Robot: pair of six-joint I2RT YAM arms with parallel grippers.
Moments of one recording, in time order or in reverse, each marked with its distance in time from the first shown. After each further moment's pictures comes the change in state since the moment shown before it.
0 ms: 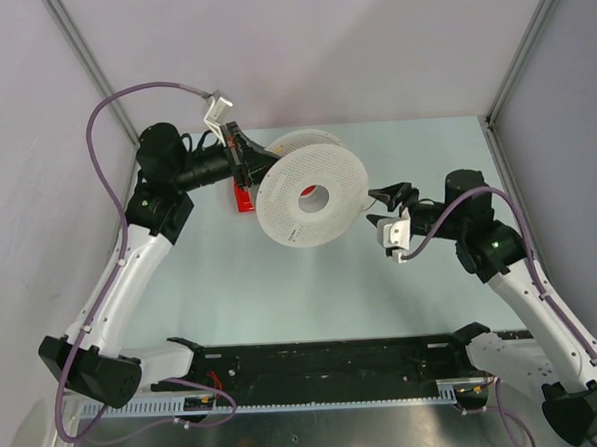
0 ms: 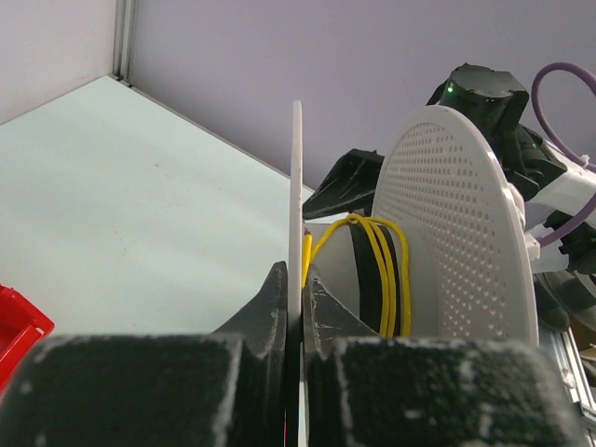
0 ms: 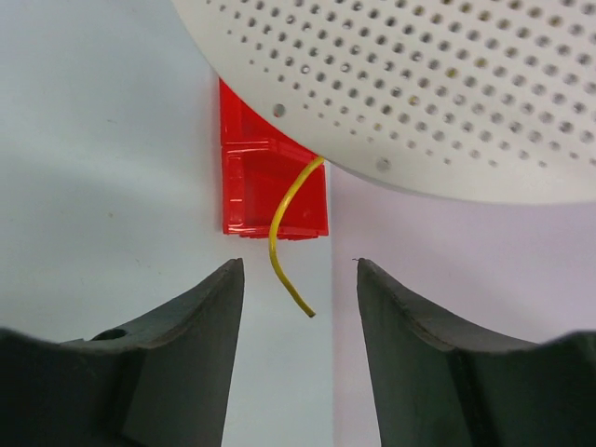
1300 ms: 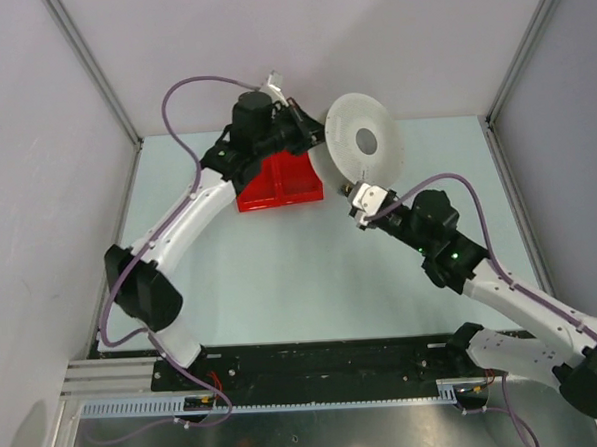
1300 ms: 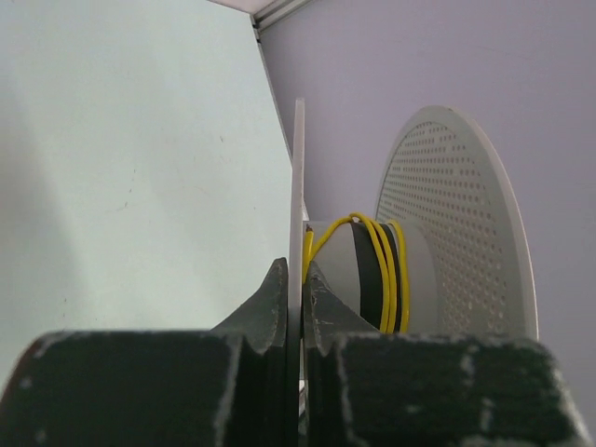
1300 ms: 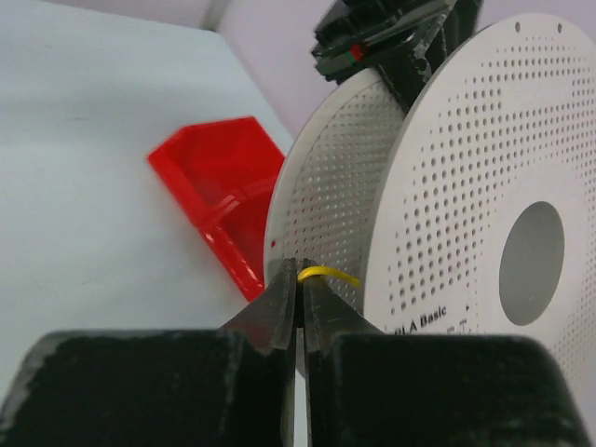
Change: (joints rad) left arm -0.182 0.443 0.326 -0.174 -0.609 -0.460; right arm 0.325 0.061 -0.144 0.537 0.527 0.651
